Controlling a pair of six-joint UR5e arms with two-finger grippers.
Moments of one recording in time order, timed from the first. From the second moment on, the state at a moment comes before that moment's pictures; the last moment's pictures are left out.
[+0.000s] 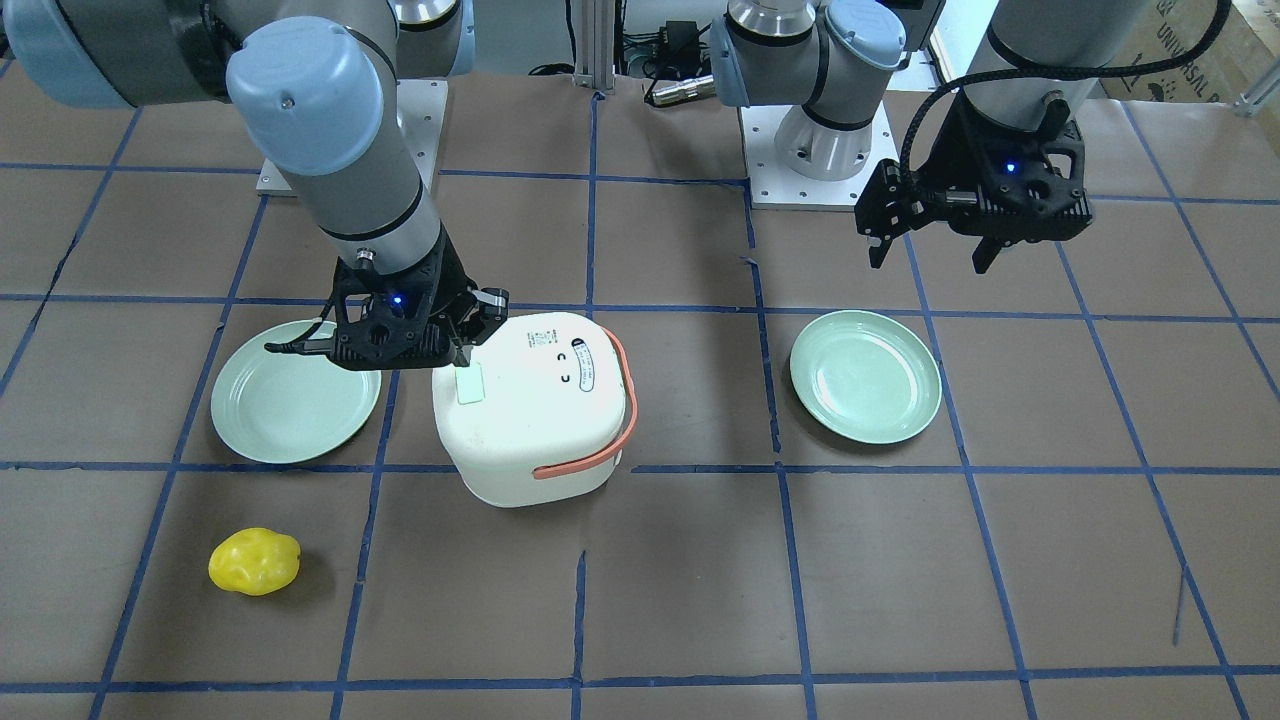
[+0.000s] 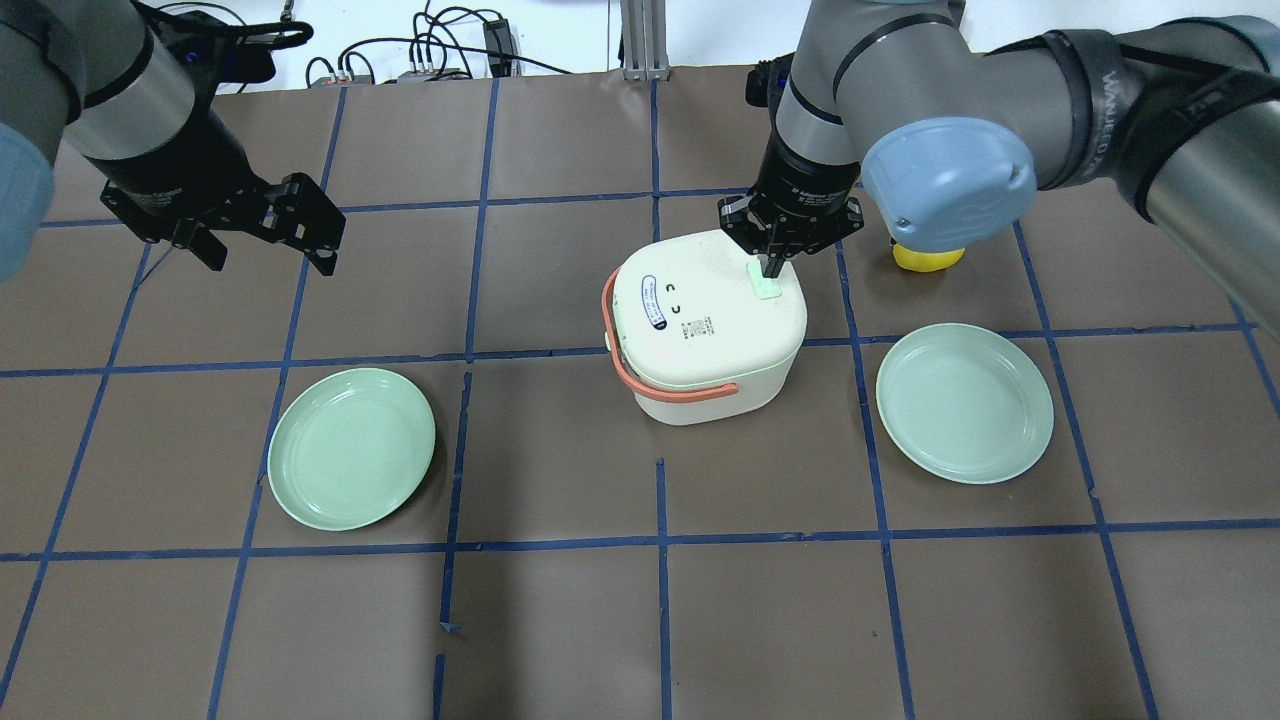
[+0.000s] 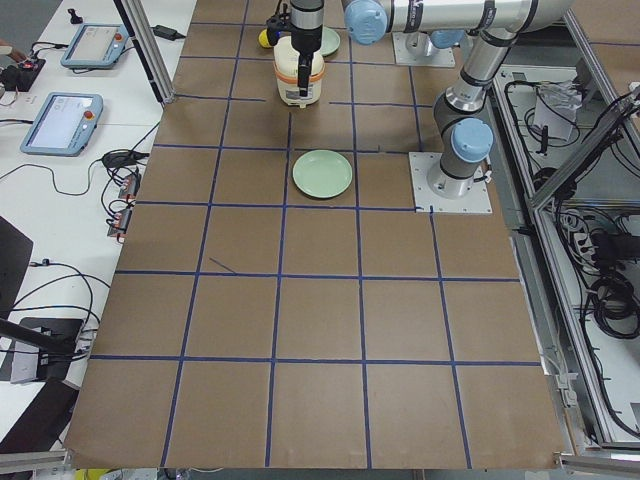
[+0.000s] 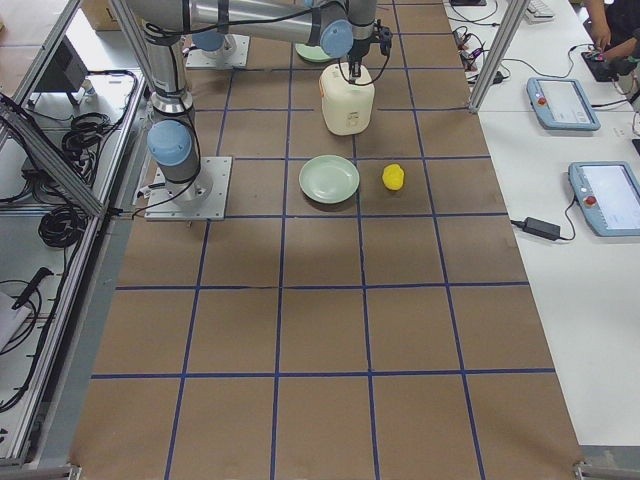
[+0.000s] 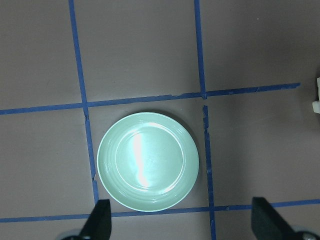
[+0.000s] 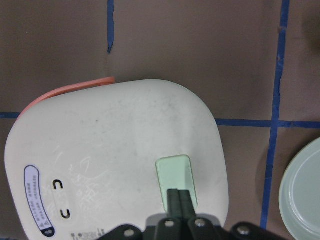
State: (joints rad) left arm -1.47 -1.51 -1.65 -1.52 1.61 0.17; right arm 1.74 -1.36 1.61 -1.83 -1.46 0.13
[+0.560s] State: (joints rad) left arm -1.47 -1.51 -1.65 -1.52 1.61 0.17; right arm 1.74 -1.34 1.62 -1.83 -1.46 0.12
